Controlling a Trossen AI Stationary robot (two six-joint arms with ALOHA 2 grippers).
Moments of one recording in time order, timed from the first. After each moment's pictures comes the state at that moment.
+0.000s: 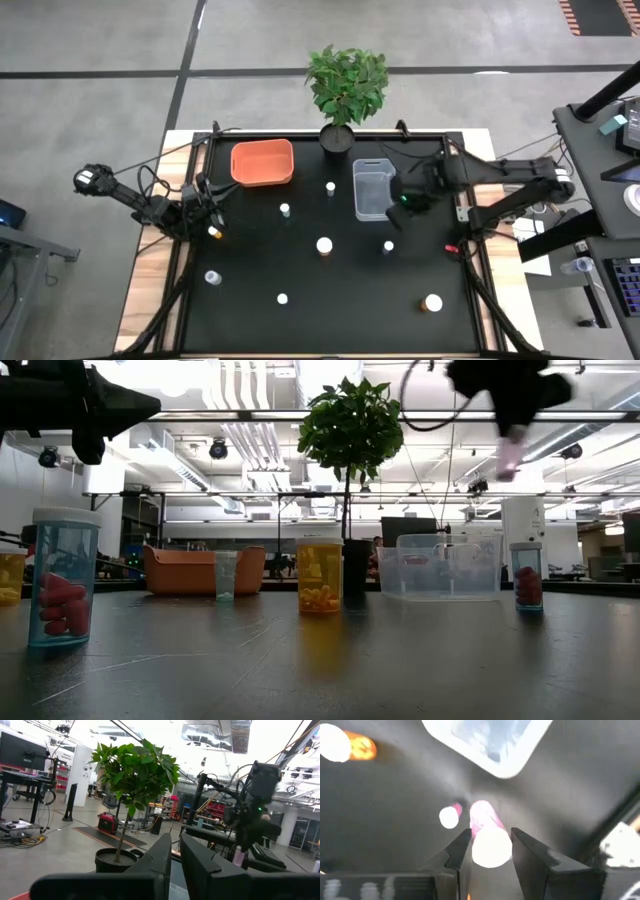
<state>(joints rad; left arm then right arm) -0.44 0.38 0.01 0.80 -0.94 0.12 -0.01 1.40 1.41 -1.42 0.00 0.94</state>
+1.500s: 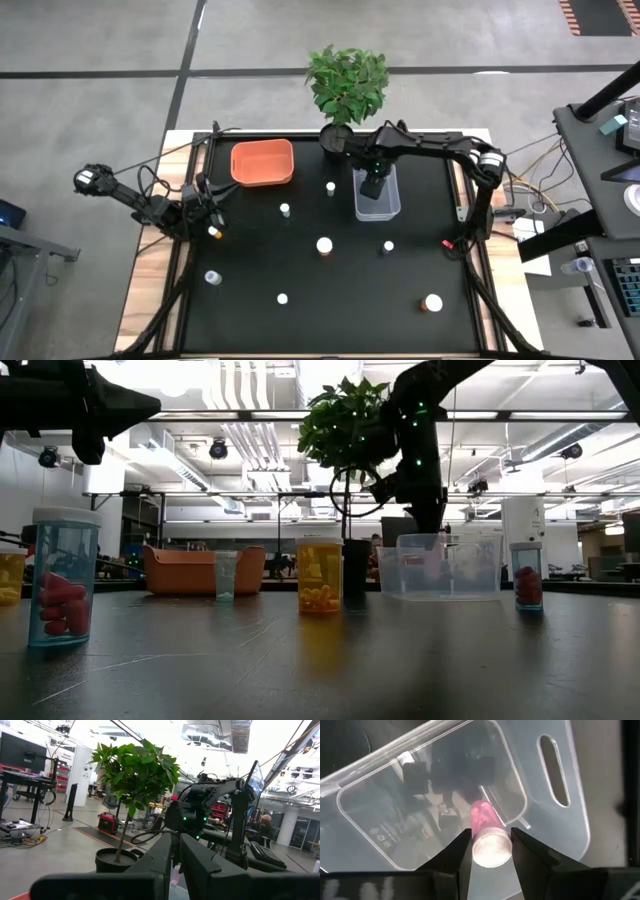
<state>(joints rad) -0.44 0.38 0.01 0.80 -0.94 0.12 -0.41 1.88 1.47 -1.17 0.14 0.00</state>
